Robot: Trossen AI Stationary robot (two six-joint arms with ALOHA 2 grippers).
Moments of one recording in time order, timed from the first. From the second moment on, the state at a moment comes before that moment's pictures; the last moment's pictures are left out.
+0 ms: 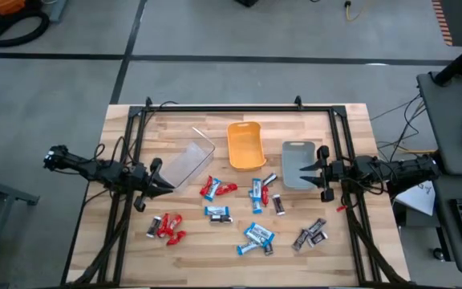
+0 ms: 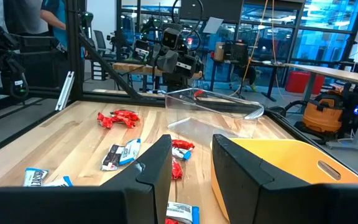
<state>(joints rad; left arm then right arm) -0.34 0.02 0.02 0.05 -0.13 -0.22 0.13 0.03 0.01 0.06 0.11 -0.10</state>
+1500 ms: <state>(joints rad) -0.34 0.02 0.02 0.38 -0.20 -0.19 0.13 0.03 0.01 0.10 0.26 0.35</state>
